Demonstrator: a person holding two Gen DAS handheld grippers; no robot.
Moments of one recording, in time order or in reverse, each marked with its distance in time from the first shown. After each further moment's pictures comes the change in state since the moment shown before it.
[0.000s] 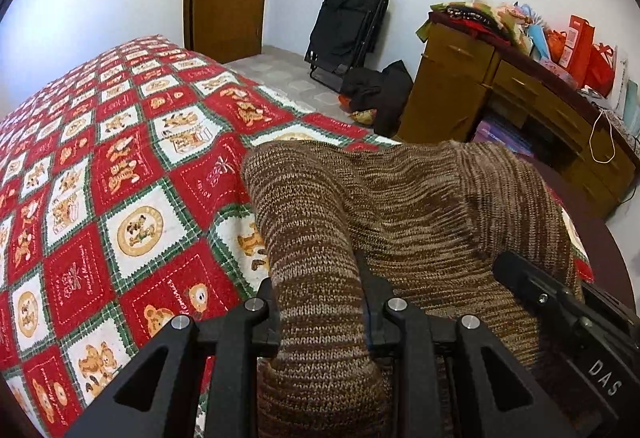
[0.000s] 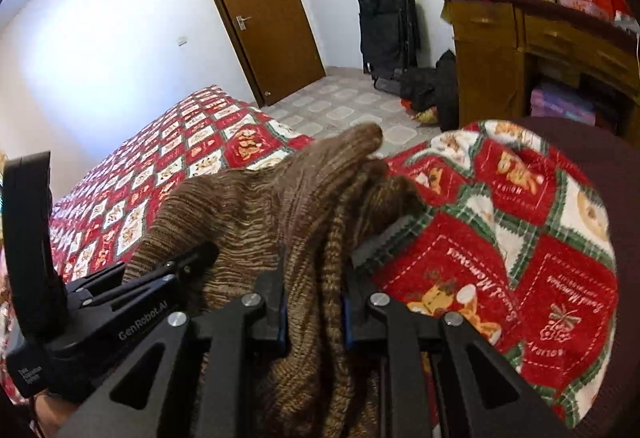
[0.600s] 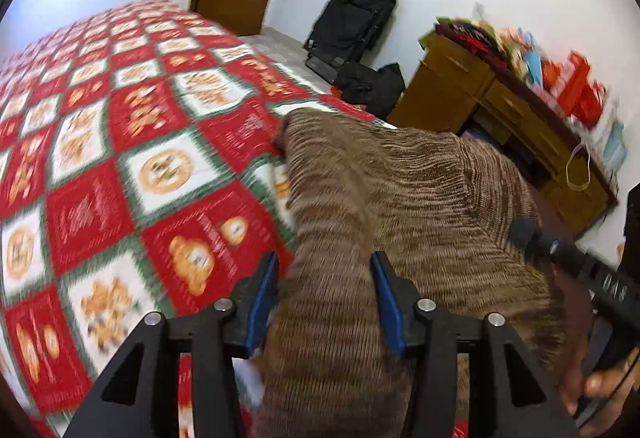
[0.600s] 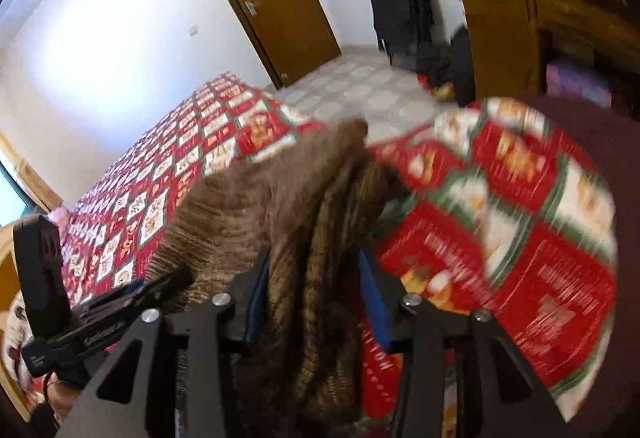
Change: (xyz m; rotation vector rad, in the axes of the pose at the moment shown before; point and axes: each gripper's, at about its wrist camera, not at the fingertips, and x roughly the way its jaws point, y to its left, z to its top) left arm -0.042 0.043 -0.035 -0.164 0.037 -0.120; right arm -0.025 -0.015 0.011 -0.009 0.047 0.075
